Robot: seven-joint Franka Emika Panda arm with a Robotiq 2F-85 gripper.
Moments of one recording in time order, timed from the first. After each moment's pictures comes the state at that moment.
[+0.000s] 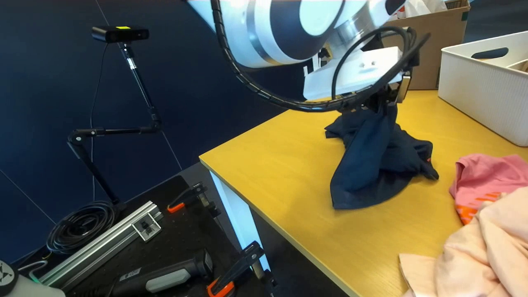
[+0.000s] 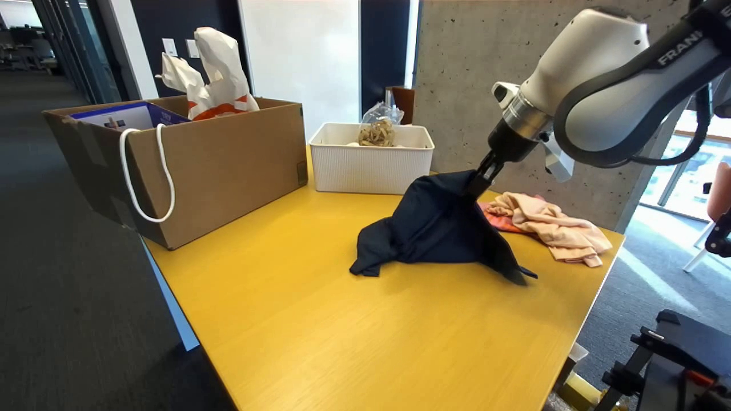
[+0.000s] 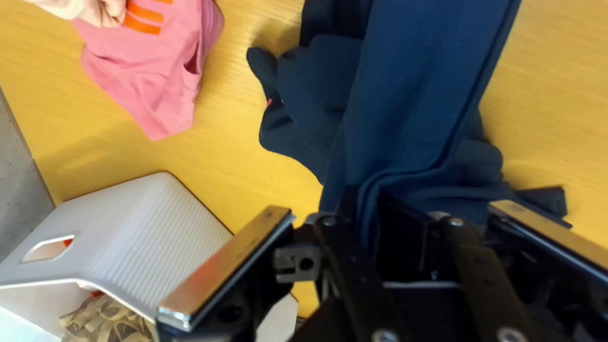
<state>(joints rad) -0.40 0.51 0.19 -2.01 -0.32 3.01 -0.32</state>
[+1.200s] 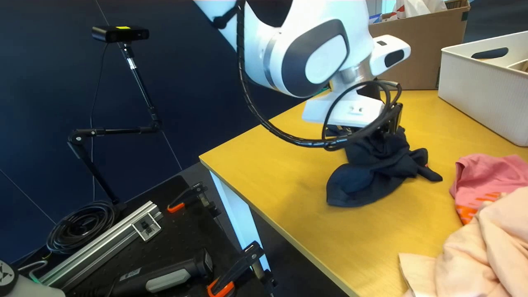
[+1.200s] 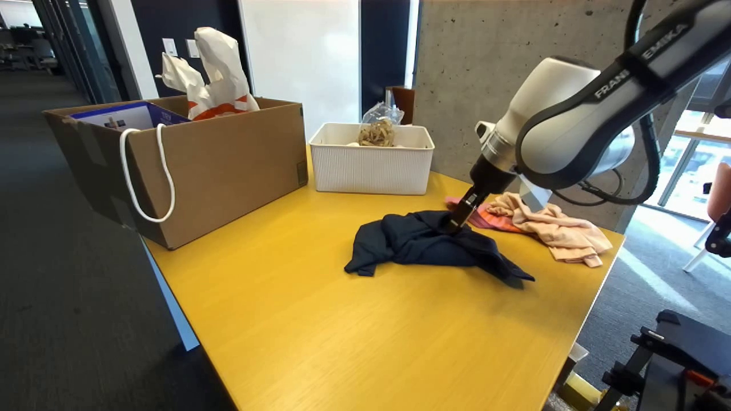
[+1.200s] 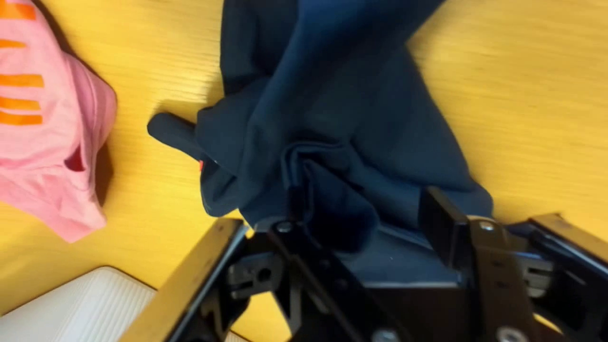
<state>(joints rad) -0.34 0.65 0.19 -1.93 -0.13 2.96 -0.32</state>
